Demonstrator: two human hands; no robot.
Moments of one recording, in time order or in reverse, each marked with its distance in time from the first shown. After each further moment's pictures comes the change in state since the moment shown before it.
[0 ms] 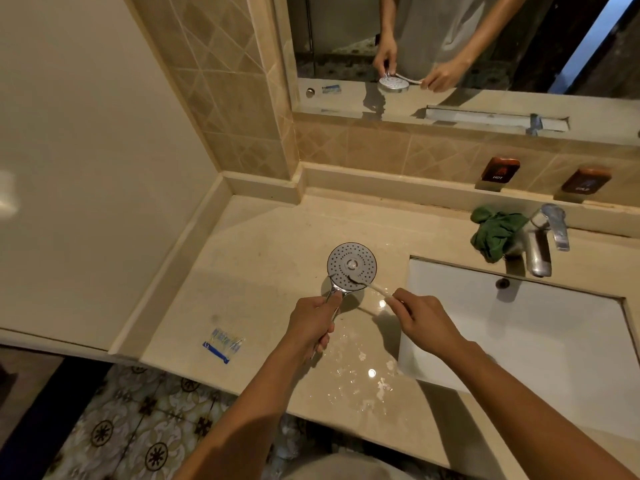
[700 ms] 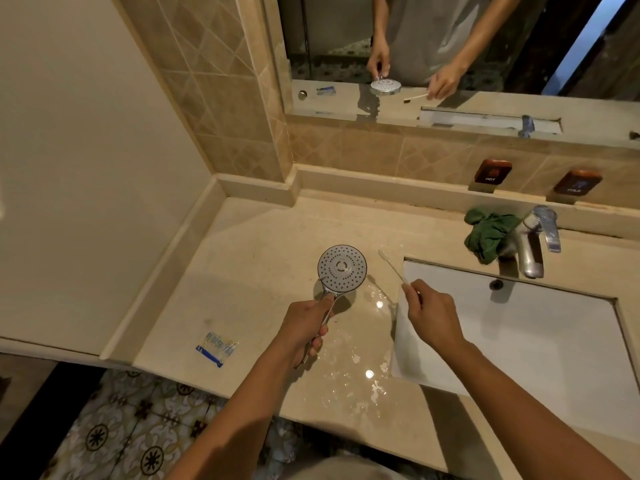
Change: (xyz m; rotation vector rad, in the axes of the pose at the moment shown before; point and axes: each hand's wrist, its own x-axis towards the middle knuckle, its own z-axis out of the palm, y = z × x) left_hand -0.002 0.006 -0.002 -0.043 -0.041 -0.079; right_hand 0.005 0.018 -0.009 0.057 0.273 0.109
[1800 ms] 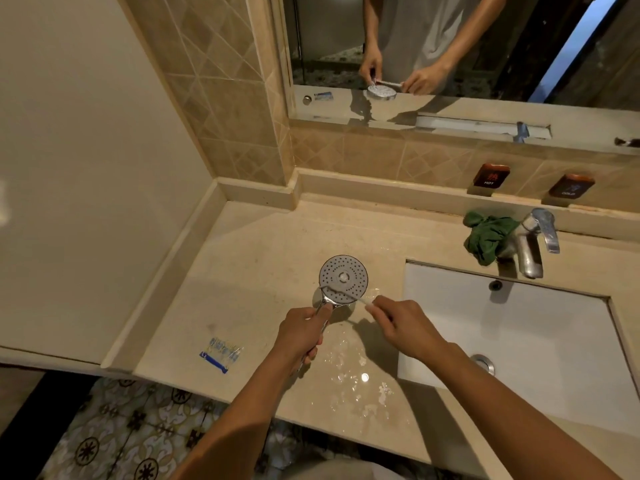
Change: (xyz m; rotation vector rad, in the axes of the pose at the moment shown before) left_hand 0.001 -0.017 -0.025 0.133 0.018 0.137; right_hand -0.012 -0.047 0.024 -0.054 -0.262 -0.176
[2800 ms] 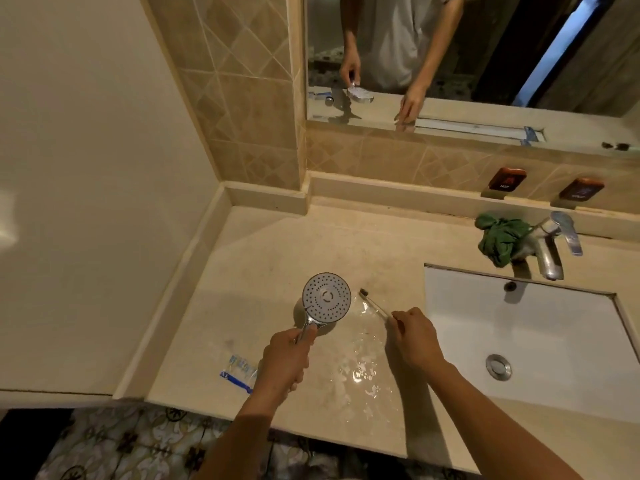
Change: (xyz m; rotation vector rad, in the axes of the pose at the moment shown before) left_hand 0.013 -0.048 -0.081 0.052 0.056 -0.021; right_hand 0.021 -0.003 0.077 -0.091 0.094 0.435
